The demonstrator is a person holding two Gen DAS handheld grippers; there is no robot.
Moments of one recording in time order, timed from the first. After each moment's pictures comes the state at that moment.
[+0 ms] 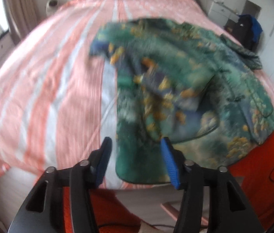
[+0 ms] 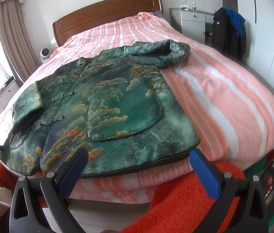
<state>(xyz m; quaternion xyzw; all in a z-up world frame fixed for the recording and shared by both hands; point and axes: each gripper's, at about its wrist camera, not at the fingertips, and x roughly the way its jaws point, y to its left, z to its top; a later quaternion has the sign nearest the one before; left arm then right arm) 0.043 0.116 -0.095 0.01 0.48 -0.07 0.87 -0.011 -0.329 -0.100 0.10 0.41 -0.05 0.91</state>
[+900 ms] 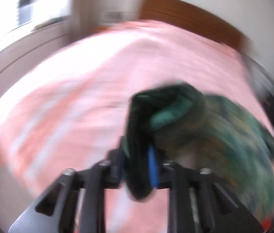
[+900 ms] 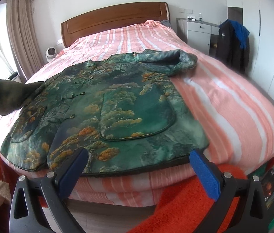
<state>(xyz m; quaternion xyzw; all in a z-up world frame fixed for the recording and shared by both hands) 0.118 0.323 -0.050 -0.16 0.38 0.16 0.90 -0.018 -0.296 -0.097 0.07 0.38 -0.03 0.92</state>
